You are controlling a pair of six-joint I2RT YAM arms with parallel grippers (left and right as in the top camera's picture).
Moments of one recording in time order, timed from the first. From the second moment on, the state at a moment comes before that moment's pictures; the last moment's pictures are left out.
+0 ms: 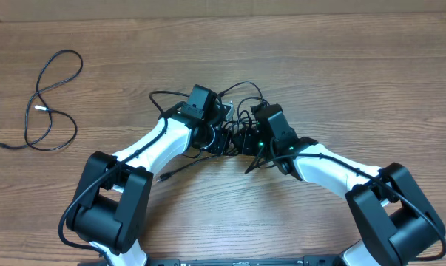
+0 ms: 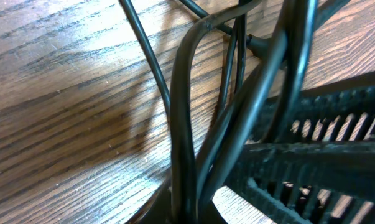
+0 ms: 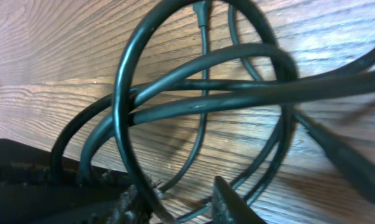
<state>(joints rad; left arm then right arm) -0.43 1.84 1.10 -0.50 0.38 -0.13 0.55 1.73 0.82 0.03 -0.24 0.70</state>
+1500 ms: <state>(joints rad) -0.43 1.84 1.10 -0.50 0.36 -0.13 0.42 1.47 0.85 -0.34 -0.39 0.70</state>
